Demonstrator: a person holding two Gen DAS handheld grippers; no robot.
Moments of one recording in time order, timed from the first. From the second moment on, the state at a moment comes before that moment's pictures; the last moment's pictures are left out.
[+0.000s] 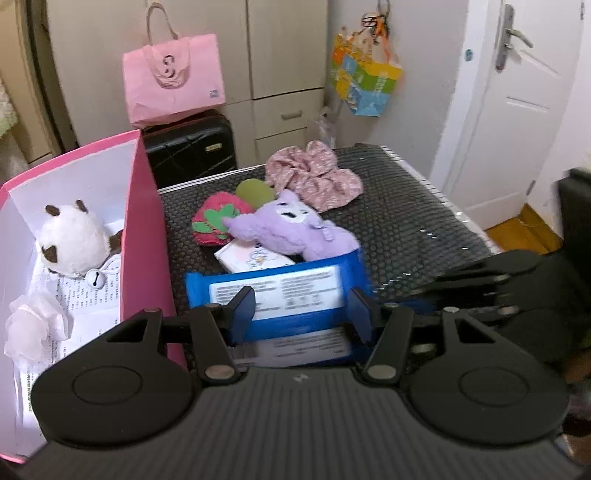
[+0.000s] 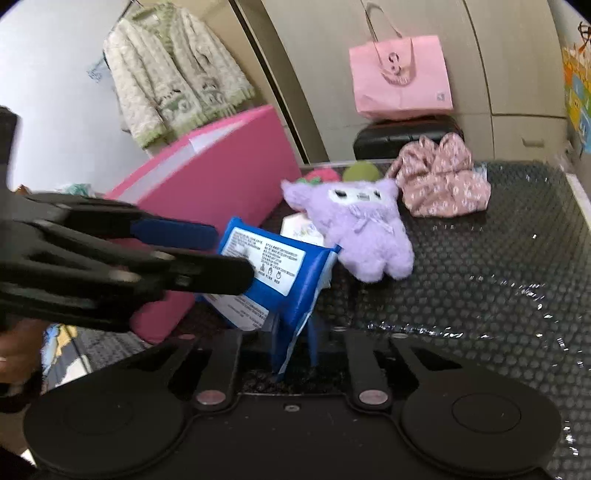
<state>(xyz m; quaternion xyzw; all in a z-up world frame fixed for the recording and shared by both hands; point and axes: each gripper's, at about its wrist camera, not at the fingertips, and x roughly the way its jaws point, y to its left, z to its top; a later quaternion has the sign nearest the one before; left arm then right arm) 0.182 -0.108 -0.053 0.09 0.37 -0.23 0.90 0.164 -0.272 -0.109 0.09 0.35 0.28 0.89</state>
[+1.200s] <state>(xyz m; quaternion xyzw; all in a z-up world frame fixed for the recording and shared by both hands) 0.168 -0.116 -0.100 0.02 0.38 -0.22 0.90 0.158 -0.314 -0.128 0.14 0.36 0.23 0.89</state>
